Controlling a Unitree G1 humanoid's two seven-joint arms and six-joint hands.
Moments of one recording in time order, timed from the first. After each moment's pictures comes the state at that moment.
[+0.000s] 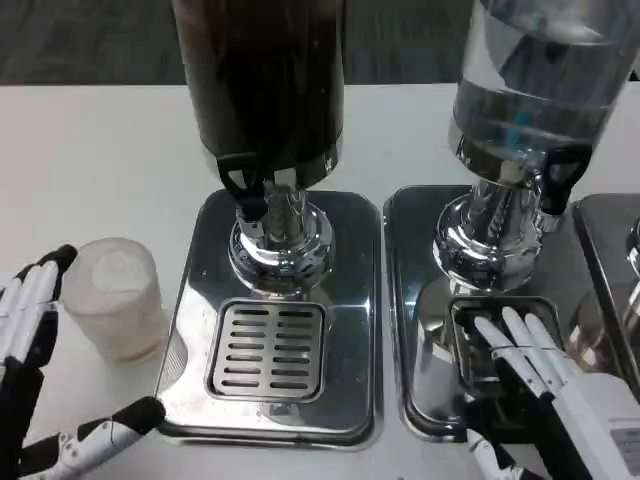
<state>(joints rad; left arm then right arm) 0.51 0.53 0.15 0.01 0.54 -0.59 0.37 0.52 -0.40 0.17 -0.15 -0.80 -0.41 -0.38</state>
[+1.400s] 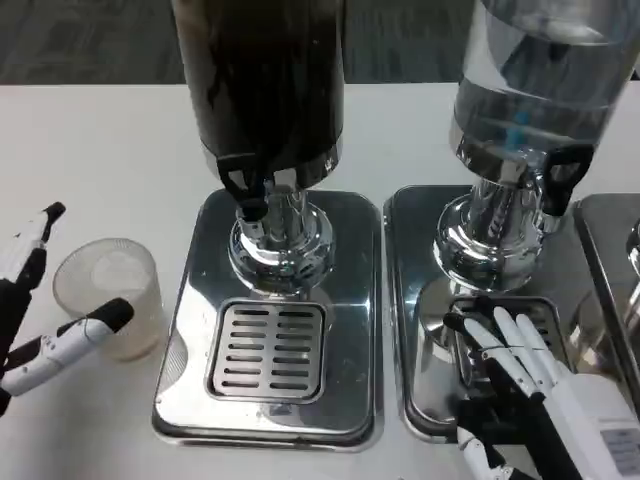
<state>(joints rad) 0.16 0.59 0.17 0.27 0.36 -0.46 0.03 0.51 -0.37 0.19 -0.16 -0.80 -0.40 -0.38</state>
